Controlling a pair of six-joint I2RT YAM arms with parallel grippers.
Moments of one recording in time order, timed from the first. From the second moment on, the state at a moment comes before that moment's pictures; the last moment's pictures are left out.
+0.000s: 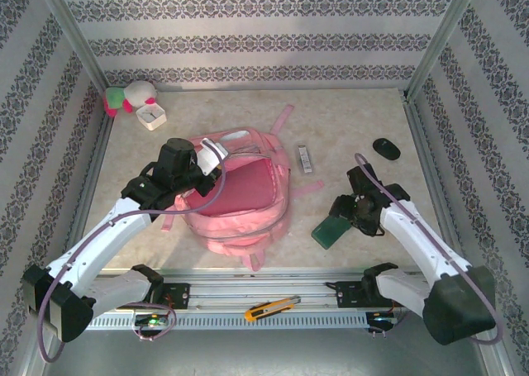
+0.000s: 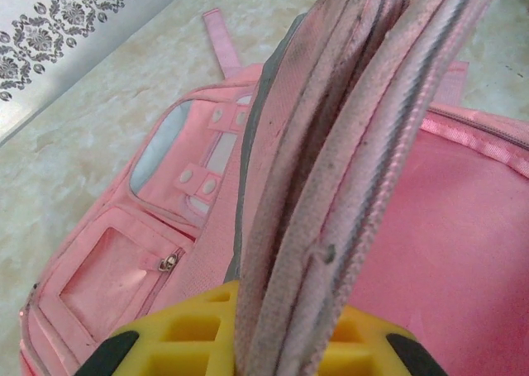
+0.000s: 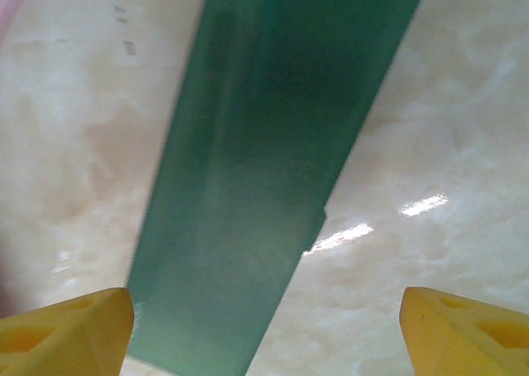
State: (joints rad) left arm -0.47 1.08 0.94 -0.47 0.09 0.33; right arm 0.25 1.10 0.71 -0.97 -0.01 0.77
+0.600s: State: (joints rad) left arm -0.47 1.07 0.92 -0.45 0.09 0.31; right arm 0.28 1.39 0.86 -0.76 -0.05 0.73
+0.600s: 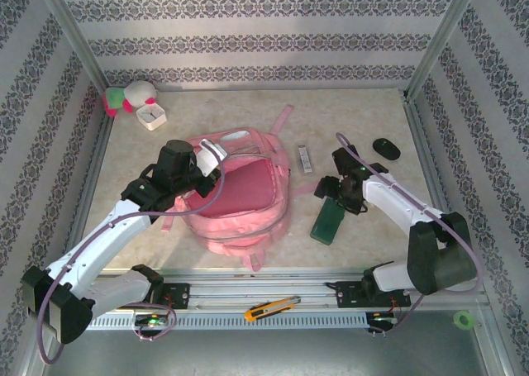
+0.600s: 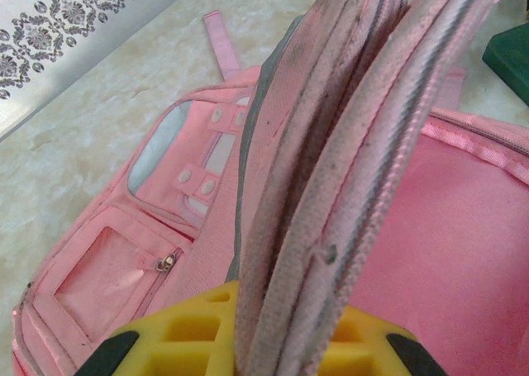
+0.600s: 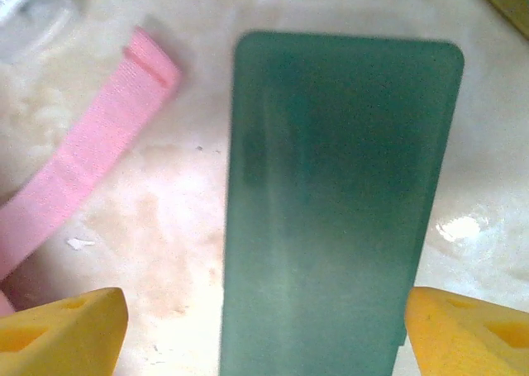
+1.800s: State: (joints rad) left arm -0.46 1.05 0.91 -0.44 0.11 0.23; right arm 0.55 1.24 1.03 -0.83 -0.15 0.78
